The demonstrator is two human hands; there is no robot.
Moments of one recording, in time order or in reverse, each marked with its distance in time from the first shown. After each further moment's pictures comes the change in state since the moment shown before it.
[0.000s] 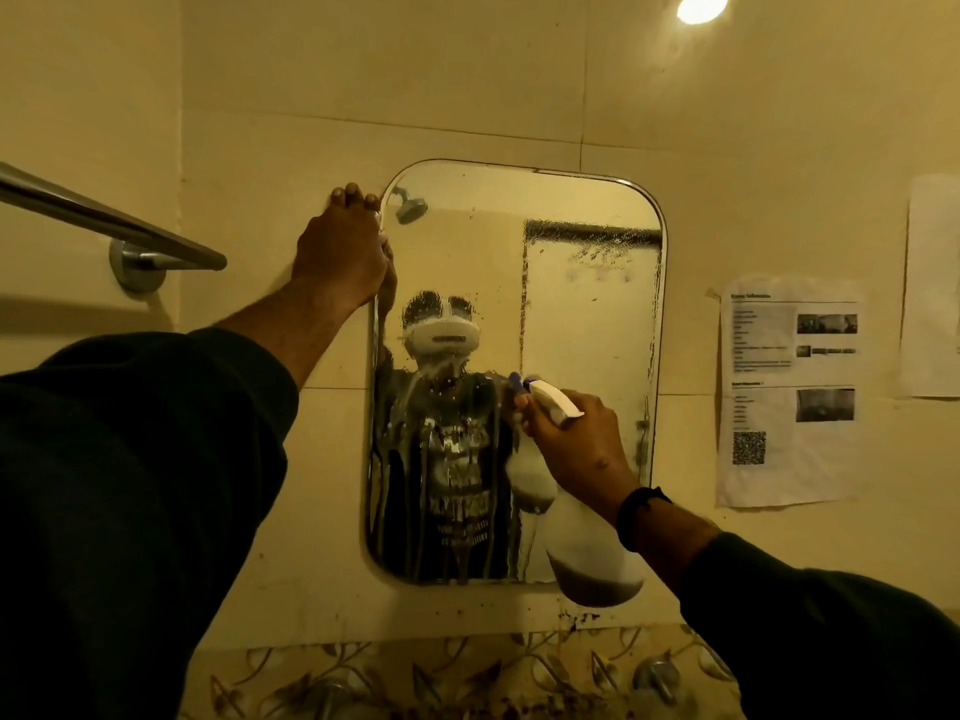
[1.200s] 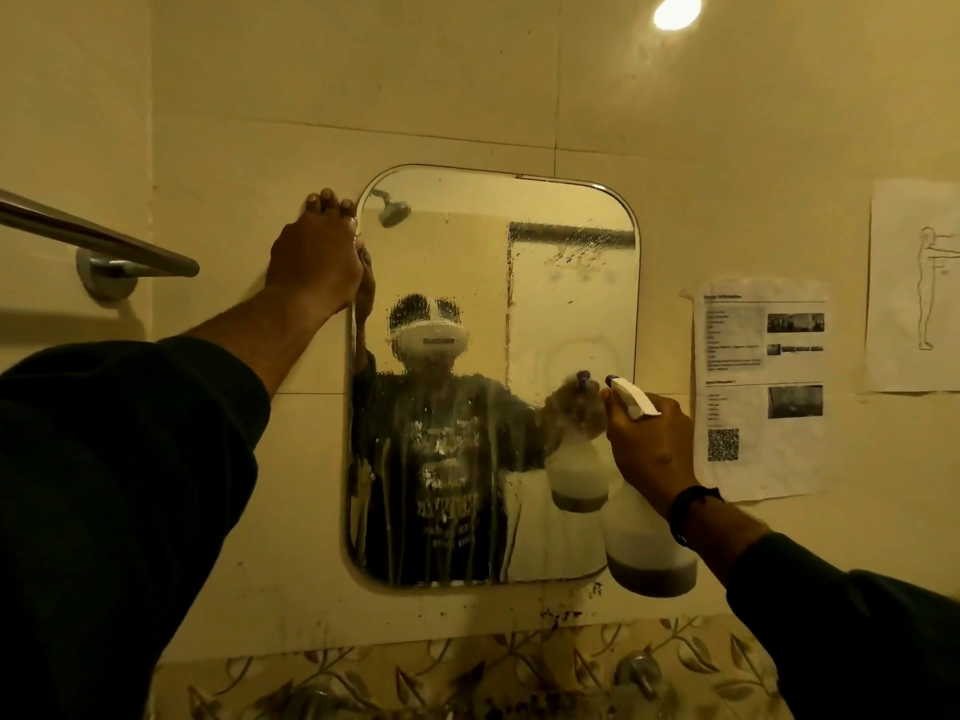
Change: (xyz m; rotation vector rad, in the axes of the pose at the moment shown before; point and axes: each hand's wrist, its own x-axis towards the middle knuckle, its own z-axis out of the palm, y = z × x) left_hand -0.002 -0.002 0.002 0.026 0.019 0.048; right_hand 0.007 0.042 -0.069 -0.124 0.303 0.171
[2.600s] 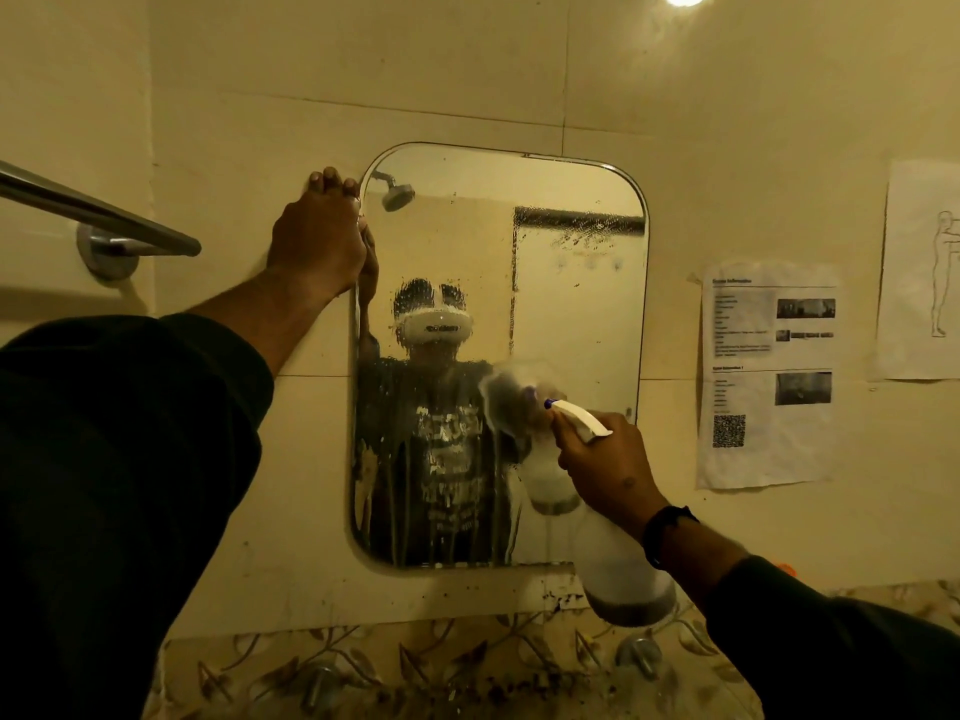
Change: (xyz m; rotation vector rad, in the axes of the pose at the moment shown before) left_hand -0.005 0.004 -0.007 -0.014 0.007 -0.003; right_hand -0.044 -0.006 0.027 0.060 -0.264 -0.061
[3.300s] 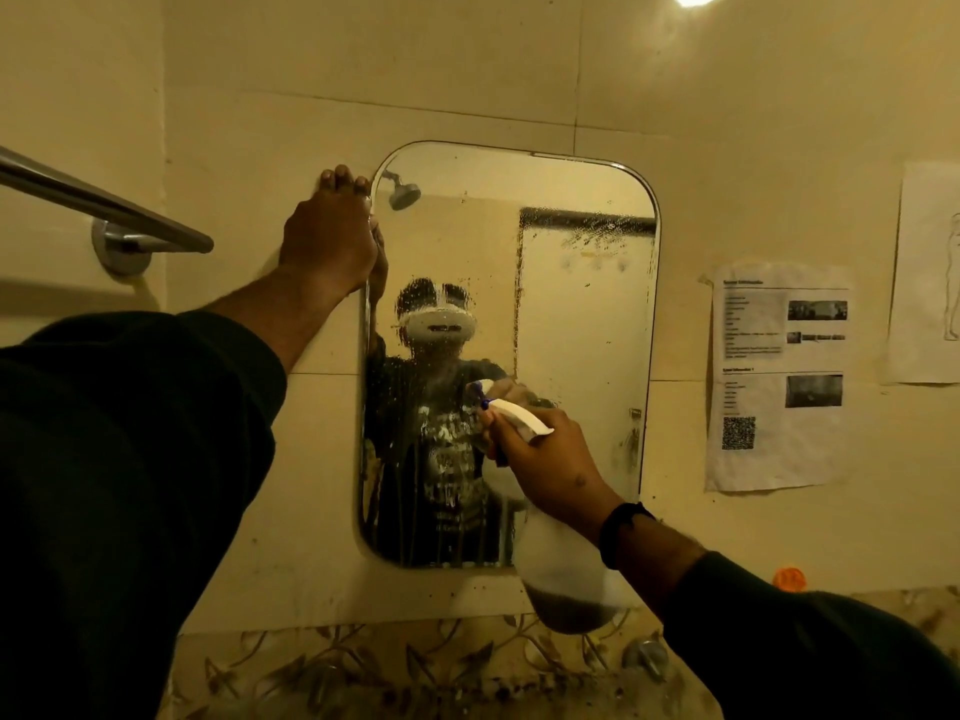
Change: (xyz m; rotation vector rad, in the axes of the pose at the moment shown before) left_hand 0.003 -0.003 0.005 0.000 -0.026 -0.005; right_hand -0.009 -0.042 0.041 0.067 -0.203 -0.104
